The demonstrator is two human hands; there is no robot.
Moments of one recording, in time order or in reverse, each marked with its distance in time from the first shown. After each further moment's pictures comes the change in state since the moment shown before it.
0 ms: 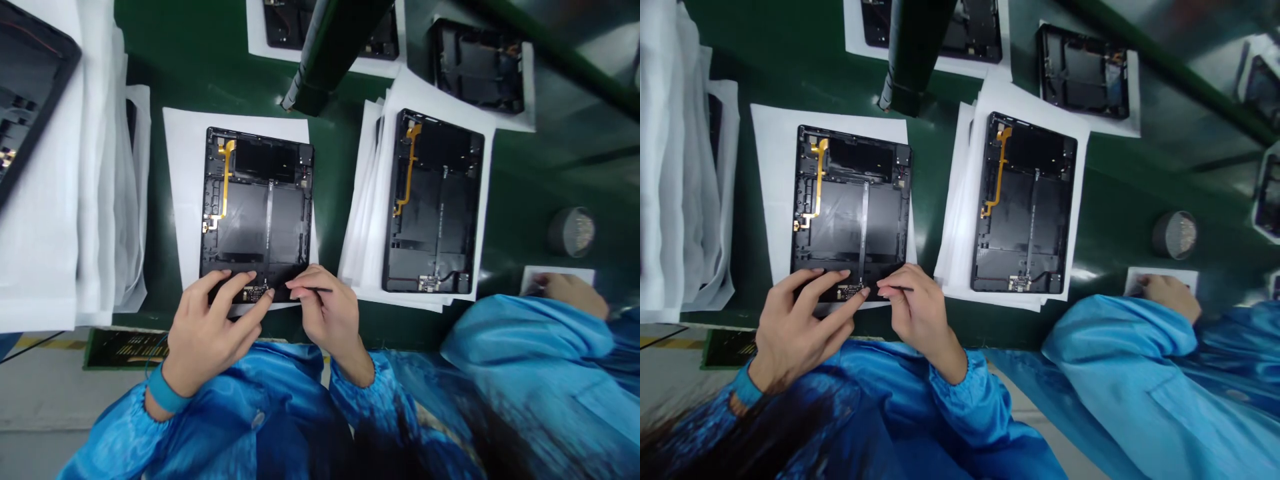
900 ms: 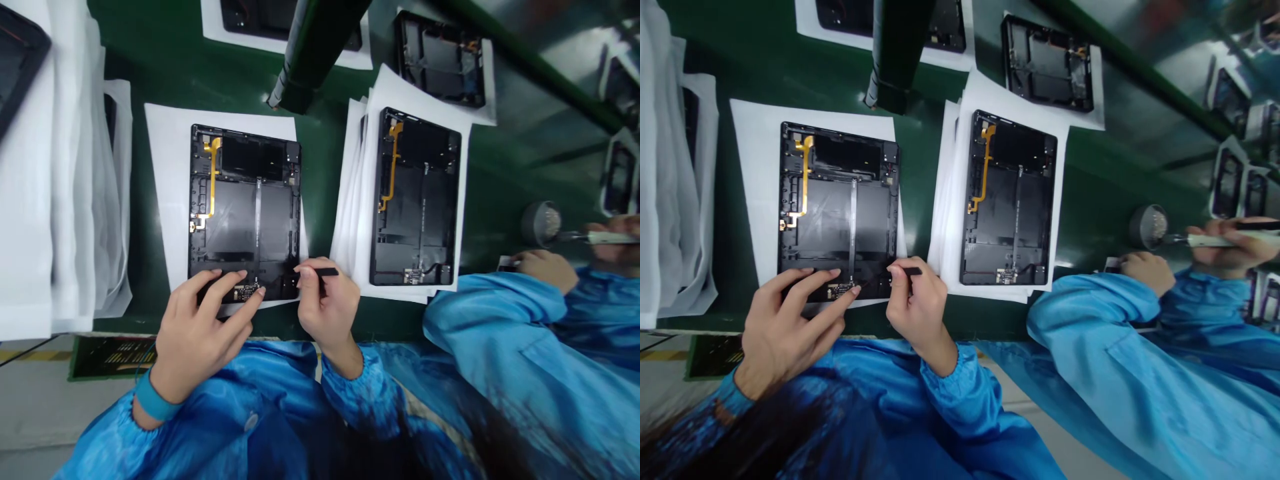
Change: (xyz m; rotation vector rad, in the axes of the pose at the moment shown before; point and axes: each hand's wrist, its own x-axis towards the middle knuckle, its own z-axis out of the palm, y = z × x) left_hand 0.006 0.002 -0.002 -0.031 0.051 -0.027; right_hand 0.000 -0.005 0.000 -0.333 0.220 0.117
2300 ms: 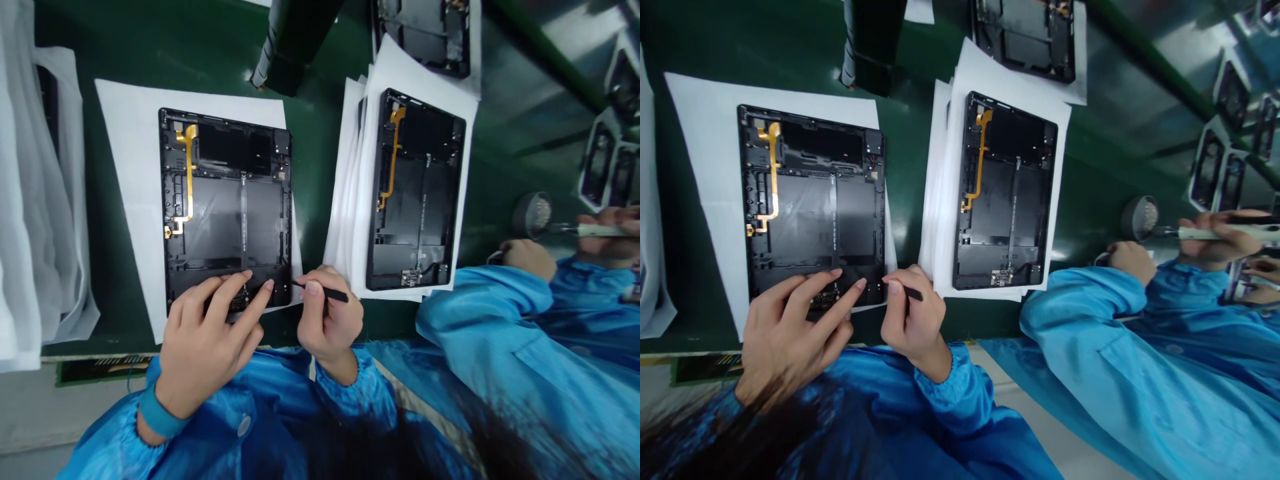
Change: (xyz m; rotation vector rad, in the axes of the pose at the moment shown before) left_hand 0.018 0.018 0.010 0.064 -0.007 0.011; right_hand -0.008 0.004 -0.005 0.080 0.034 0.019
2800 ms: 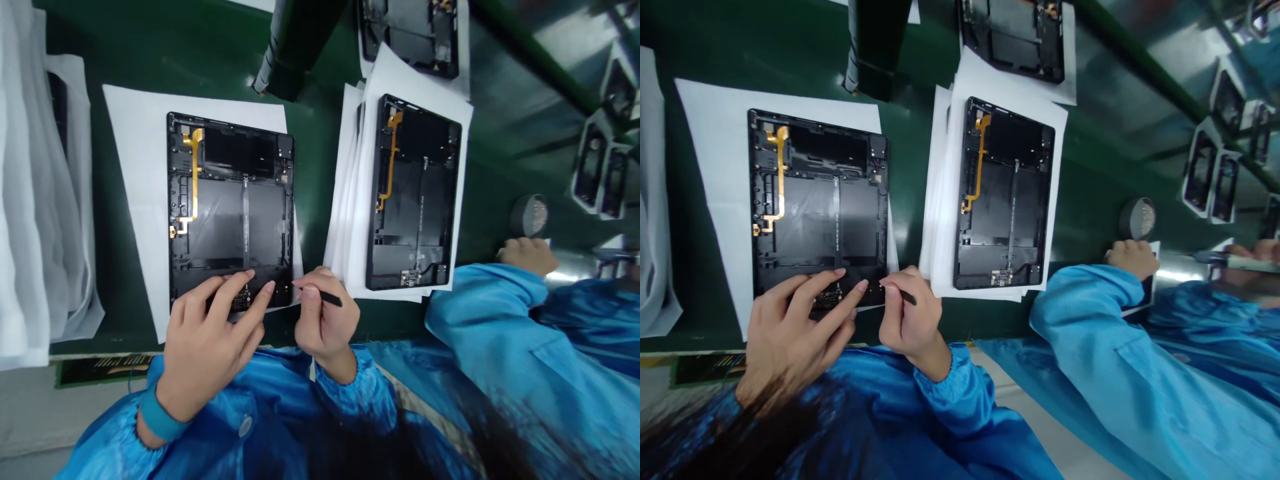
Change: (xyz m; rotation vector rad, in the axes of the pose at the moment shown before) left_hand -0.001 0.003 -0.002 -0.008 -0.047 -0.070; right_hand 0.000 0.001 0.003 0.044 -0.016 -0.075
